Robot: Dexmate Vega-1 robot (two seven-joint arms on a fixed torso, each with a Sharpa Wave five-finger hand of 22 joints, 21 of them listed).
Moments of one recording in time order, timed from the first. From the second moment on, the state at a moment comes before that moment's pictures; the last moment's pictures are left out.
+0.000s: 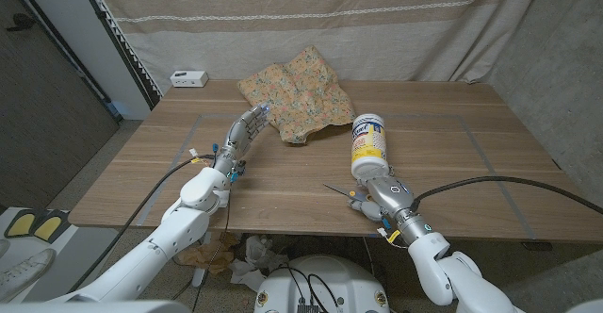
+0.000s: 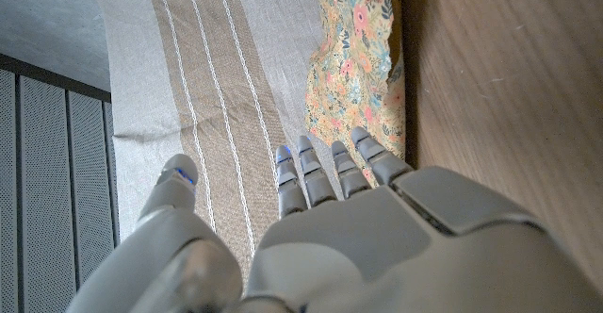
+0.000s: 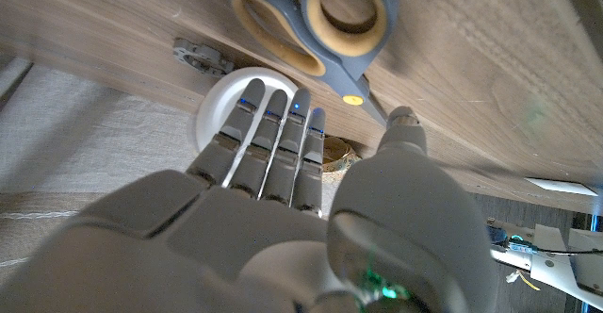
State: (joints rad) left arm 1.02 0.56 0.38 -1.44 -0.60 -0.42 -0.04; left_hand 0.23 -0.14 0.51 -0.15 0.22 0.31 -0.11 0.20 0.19 0.32 -0.10 0.20 0.19 0.14 -0.04 0.18 0.17 0.20 -0.04 0.19 0.17; right arm -1.43 -0.89 -0.65 -2.25 -0.93 -0.59 -0.24; right_hand 0.74 0.13 -0.12 -0.11 0.41 0.57 0.04 0.24 0.23 0.68 0.01 0.37 0.25 0.51 -0.05 0.38 0.28 0.45 0.01 0.47 0.22
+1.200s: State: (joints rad) left arm 1.01 0.56 0.38 -1.43 -0.62 -0.44 -0.07; left_hand 0.23 -0.14 0.51 -0.15 0.22 0.31 -0.11 0.20 0.19 0.32 -0.10 0.20 0.19 0.14 -0.04 0.18 0.17 0.20 -0.04 0.19 0.17; right arm -1.39 -0.86 -0.69 -2.21 -1.00 -0.63 -0.19; right_hand 0.74 0.14 -0.09 -0.11 0.38 0.63 0.05 0.26 0.23 0.78 -0.03 0.43 0.26 0.52 -0.05 0.39 0.30 0.44 0.00 0.48 0.22
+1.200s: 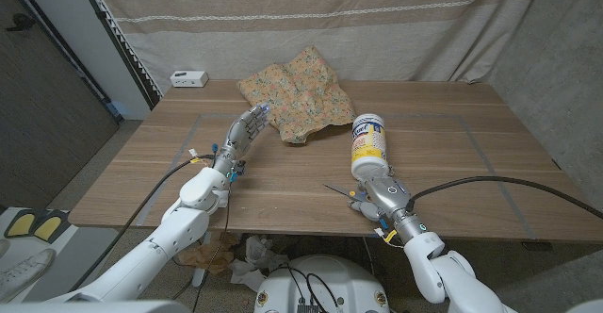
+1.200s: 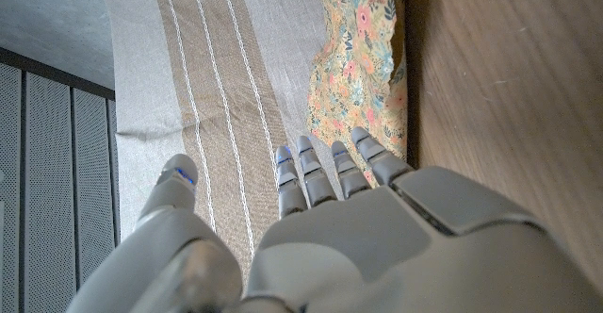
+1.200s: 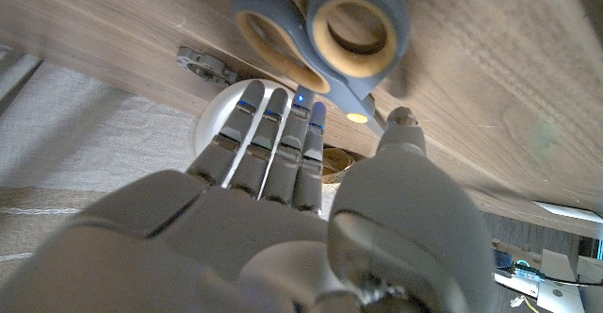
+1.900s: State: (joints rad) left arm 1.01 0.55 0.38 -1.42 -0.62 -0.44 -0.08; left_hand 0.23 -0.14 0.51 -0.15 0.22 0.31 -0.11 0.20 0.19 0.32 -0.10 0.20 0.19 0.14 -0.04 0.18 0.17 0.20 -0.04 0.19 0.17; right arm -1.38 -0.86 -0.71 -2.20 -1.03 -0.63 -0.19; right_hand 0.81 0.15 -0.05 -0.15 0.37 0.73 -0.03 0.30 0.24 0.84 -0.08 0.48 0.28 0.52 -0.05 0.40 0.30 0.44 0.00 0.49 0.22
